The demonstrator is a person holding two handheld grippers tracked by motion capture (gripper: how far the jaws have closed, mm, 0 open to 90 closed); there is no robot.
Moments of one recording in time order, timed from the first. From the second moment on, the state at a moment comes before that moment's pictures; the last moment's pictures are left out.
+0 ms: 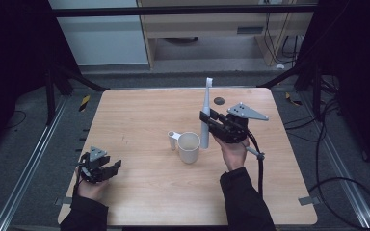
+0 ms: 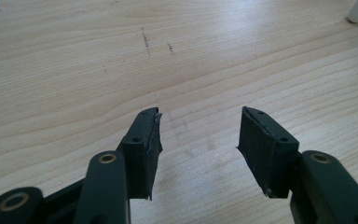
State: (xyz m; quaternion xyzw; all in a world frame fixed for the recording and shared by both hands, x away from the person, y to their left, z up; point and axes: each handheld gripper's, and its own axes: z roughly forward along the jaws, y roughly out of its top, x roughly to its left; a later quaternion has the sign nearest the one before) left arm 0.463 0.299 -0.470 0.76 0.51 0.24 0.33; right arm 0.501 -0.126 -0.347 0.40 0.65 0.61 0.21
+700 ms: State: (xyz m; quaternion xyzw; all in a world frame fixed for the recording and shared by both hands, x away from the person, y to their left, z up) left arm 0.463 0.299 -0.470 0.76 0.51 0.24 0.33; right arm 0.527 -0.096 -0.364 0.41 0.65 0.62 0.19
